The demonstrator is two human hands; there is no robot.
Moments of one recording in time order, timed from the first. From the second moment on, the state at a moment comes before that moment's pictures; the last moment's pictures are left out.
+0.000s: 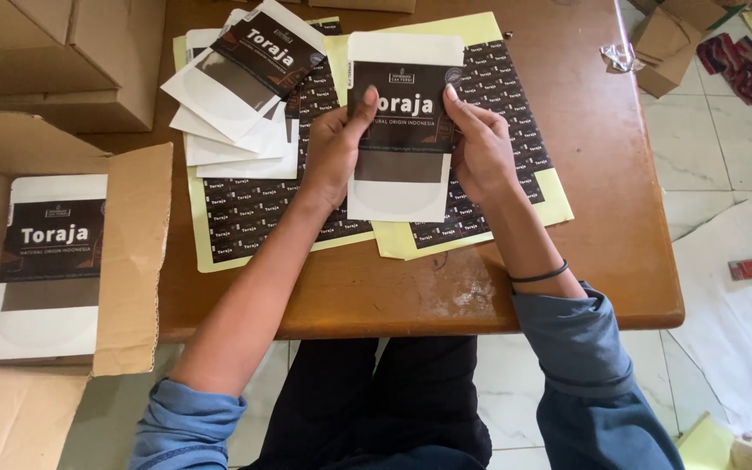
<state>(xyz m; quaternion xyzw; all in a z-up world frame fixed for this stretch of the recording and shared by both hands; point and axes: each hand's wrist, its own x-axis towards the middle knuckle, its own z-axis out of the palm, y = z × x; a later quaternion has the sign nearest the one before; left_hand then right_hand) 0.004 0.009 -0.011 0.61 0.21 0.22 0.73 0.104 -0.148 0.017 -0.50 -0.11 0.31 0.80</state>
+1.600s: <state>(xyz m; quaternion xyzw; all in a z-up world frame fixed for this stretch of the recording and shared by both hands) -0.012 -0.008 0.029 0.62 0.21 0.24 0.72 0.086 -0.132 0.014 -0.57 -0.15 0.18 0.79</state>
